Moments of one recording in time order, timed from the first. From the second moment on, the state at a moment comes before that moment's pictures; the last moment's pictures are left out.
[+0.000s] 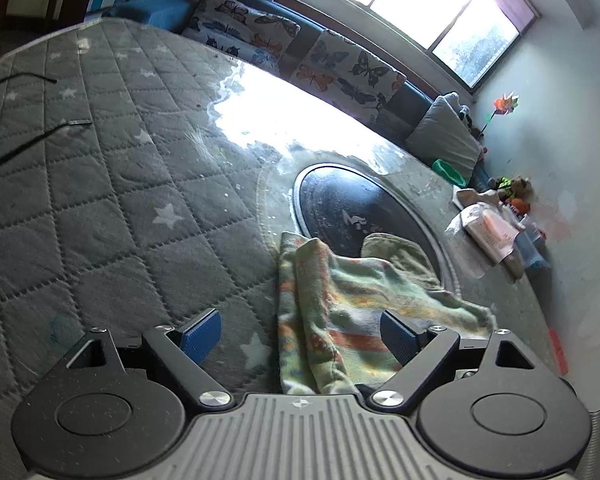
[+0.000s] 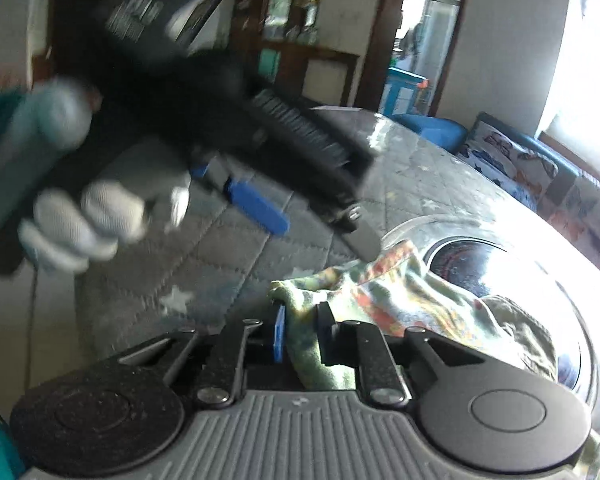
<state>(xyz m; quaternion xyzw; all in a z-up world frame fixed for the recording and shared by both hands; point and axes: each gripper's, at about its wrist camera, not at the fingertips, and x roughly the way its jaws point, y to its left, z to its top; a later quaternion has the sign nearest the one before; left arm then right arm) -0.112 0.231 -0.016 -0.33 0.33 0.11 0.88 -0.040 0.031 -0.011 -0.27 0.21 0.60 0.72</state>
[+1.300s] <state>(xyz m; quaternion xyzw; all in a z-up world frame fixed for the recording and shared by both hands) -0.073 0.231 -0.058 -0.44 0.36 0.04 0.82 0.103 -0.127 0.001 -0.11 0.30 0.40 0.86</state>
